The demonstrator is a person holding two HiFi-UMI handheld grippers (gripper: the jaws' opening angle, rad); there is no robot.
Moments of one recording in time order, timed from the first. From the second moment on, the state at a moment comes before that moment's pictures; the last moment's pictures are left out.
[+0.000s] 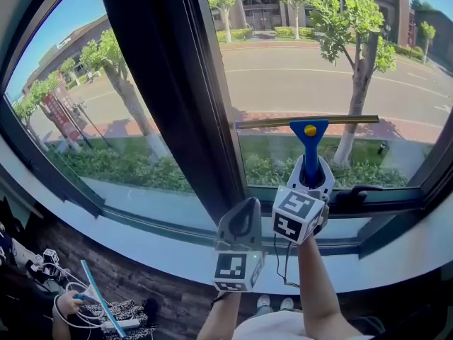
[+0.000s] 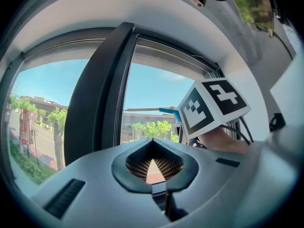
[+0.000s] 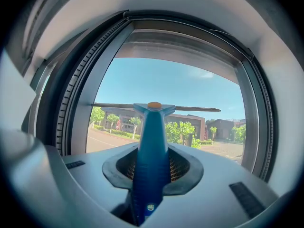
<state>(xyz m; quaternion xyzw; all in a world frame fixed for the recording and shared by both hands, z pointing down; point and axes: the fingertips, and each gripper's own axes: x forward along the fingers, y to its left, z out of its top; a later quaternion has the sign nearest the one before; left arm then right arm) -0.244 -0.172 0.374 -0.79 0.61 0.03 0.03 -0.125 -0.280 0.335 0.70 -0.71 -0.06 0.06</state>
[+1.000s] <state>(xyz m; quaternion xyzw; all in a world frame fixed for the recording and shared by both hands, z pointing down) -0.232 -0.183 0.472 -0.80 0.60 -0.04 -0.07 -0.118 -0.270 0.450 0.69 -0.71 0.01 0.14</state>
